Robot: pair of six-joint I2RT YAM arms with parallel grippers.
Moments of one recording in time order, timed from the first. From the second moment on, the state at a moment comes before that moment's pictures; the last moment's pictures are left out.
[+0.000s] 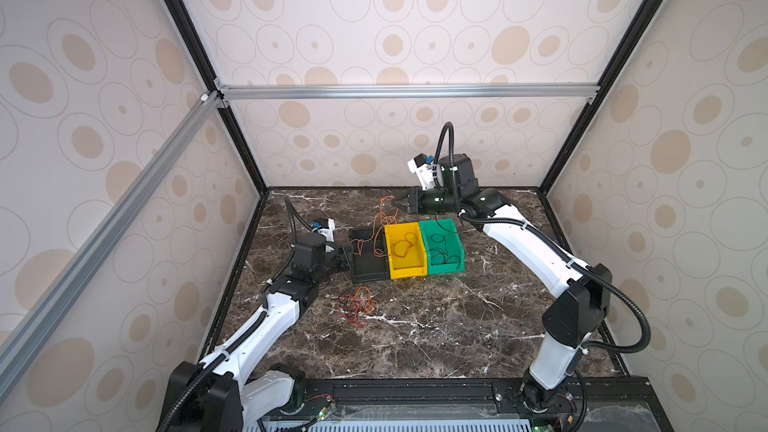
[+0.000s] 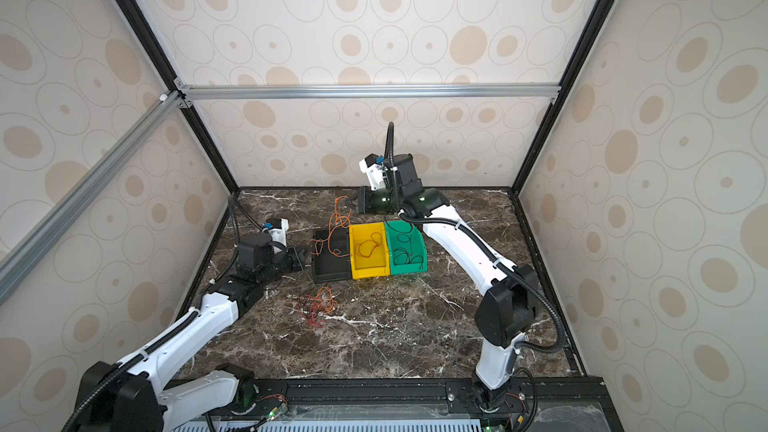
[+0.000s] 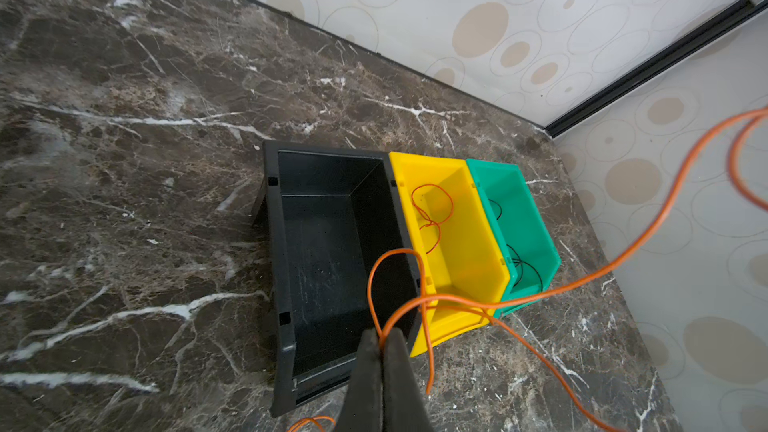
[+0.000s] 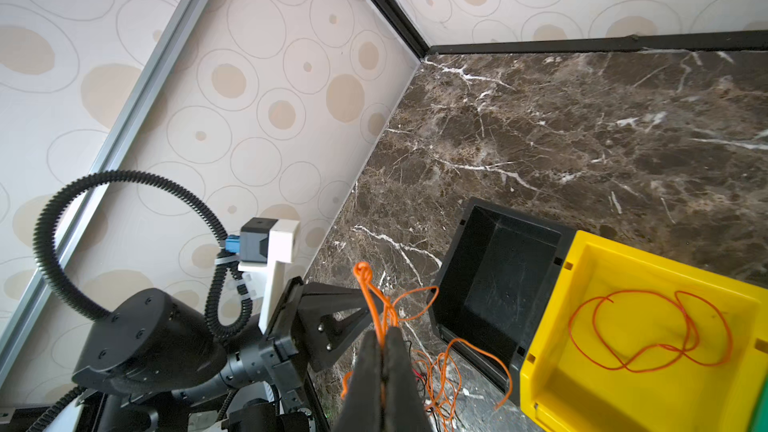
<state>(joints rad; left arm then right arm) -0.28 1.15 0.68 -0.05 0.18 -0.51 0.57 1.80 1.77 -0.45 -0.56 0.54</state>
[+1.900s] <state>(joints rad) -0.15 1.40 0.80 0.05 0.34 -0.46 0.70 2.22 1.90 -0.60 -0.29 0.35</state>
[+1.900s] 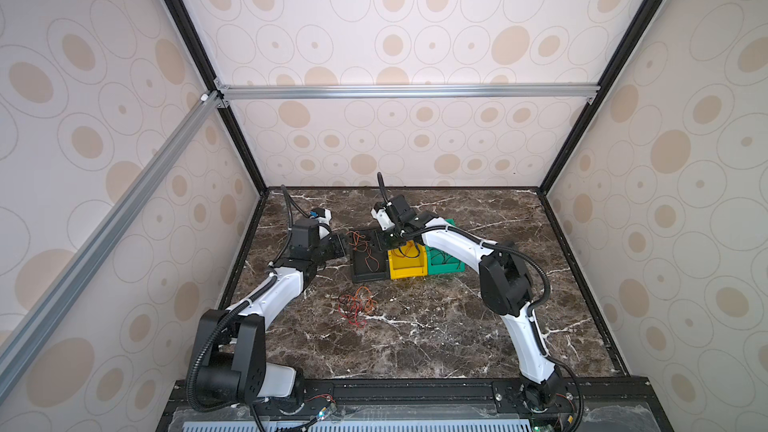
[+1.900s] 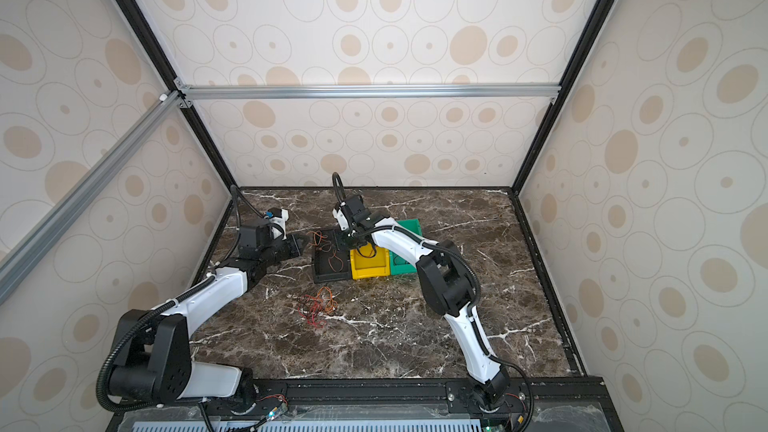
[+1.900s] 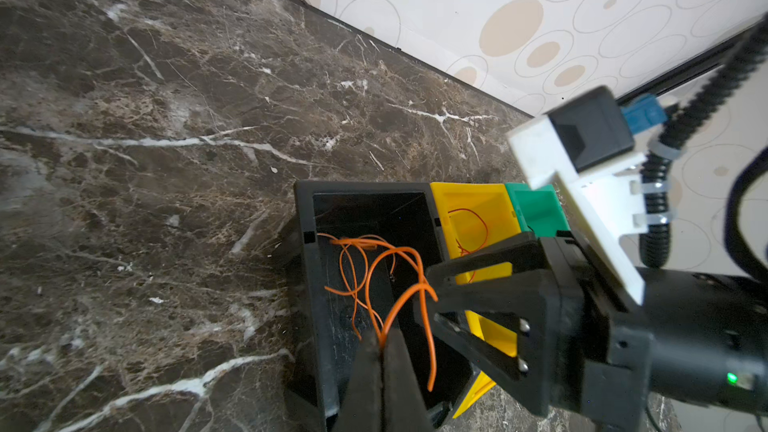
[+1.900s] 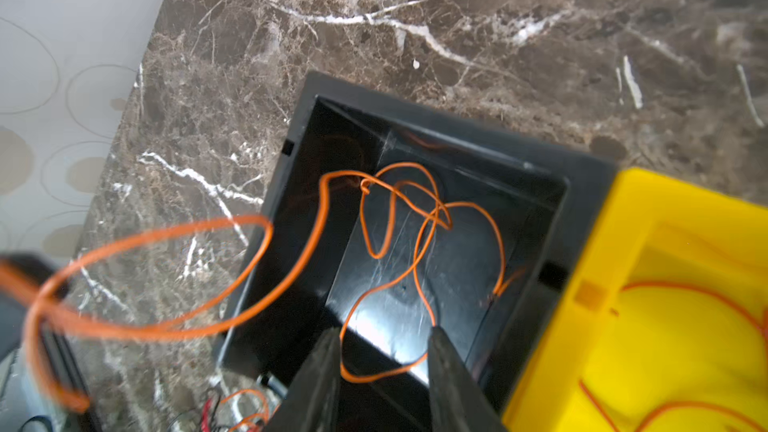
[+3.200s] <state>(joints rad) -0.32 1.55 1.09 -0.40 0.06 -0.32 0.54 1.63 1.24 -0.53 -0.32 0.41</state>
